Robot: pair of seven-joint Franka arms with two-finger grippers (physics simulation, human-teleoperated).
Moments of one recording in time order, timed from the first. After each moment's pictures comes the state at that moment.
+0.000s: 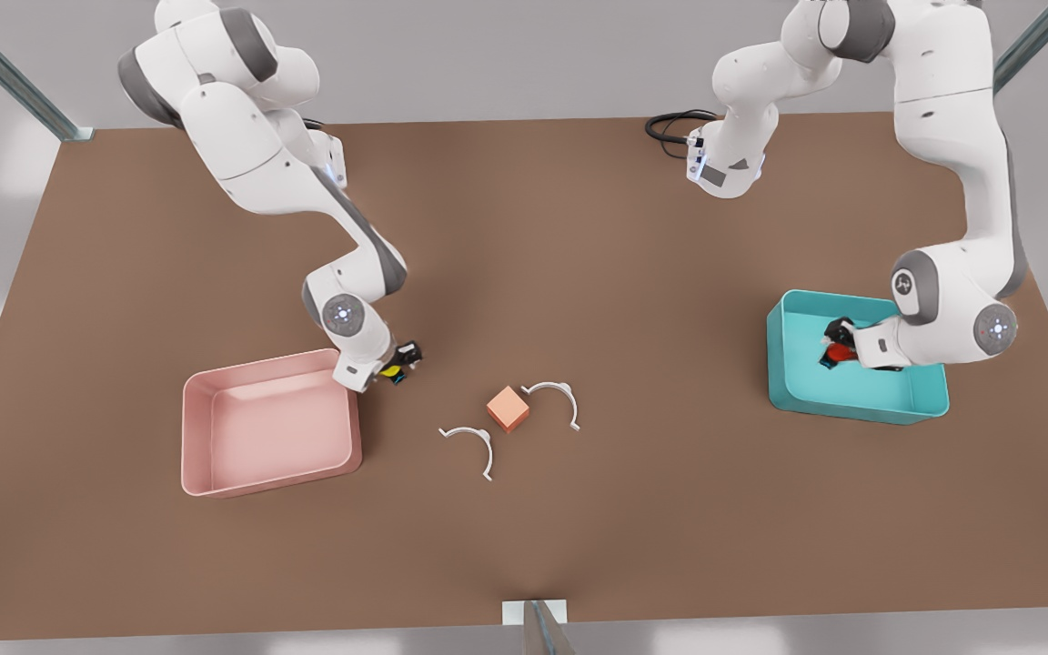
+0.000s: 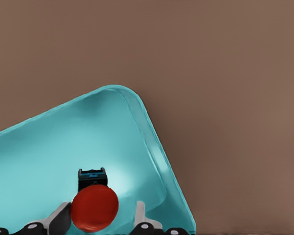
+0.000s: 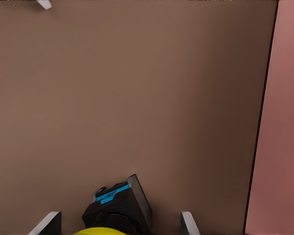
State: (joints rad) left arm 0.20 0.33 -0.02 -1.92 -0.05 1.92 0.81; right arm 0.18 0.49 0.25 -2.14 -0.13 2.59 0.21
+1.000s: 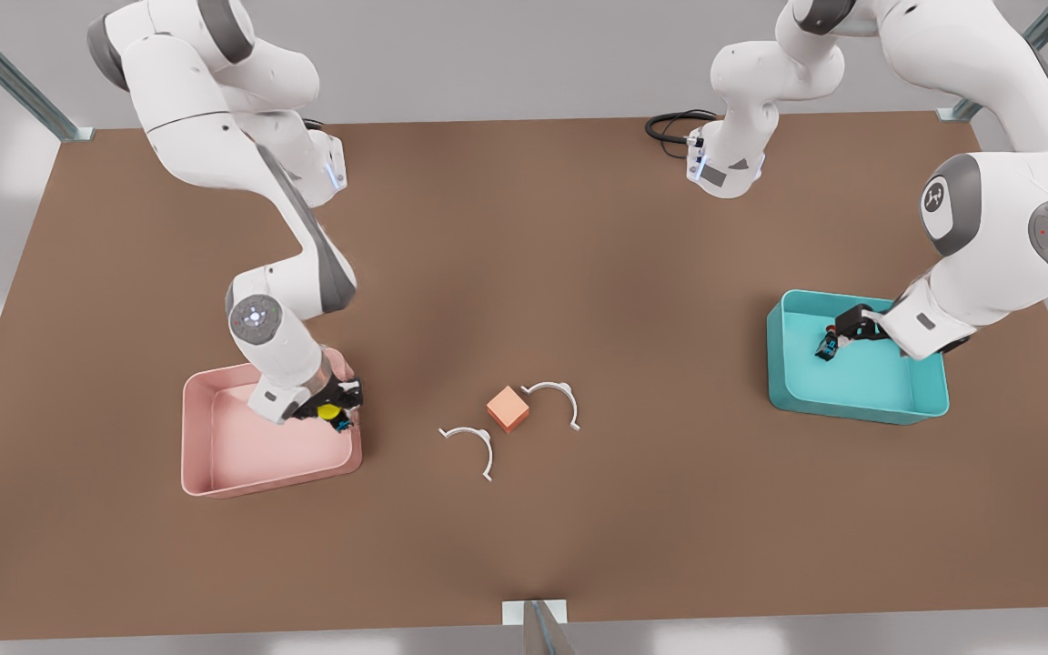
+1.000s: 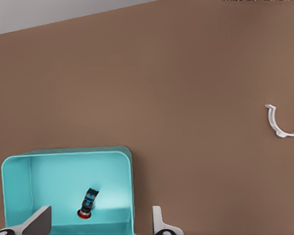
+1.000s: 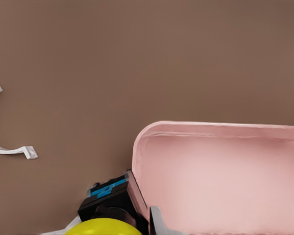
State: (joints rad) left arm -0.03 0.24 0.00 -1.40 0.01 1.60 0.16; right arm 0.03 0.37 0.24 -1.89 -0.12 2.38 0.14
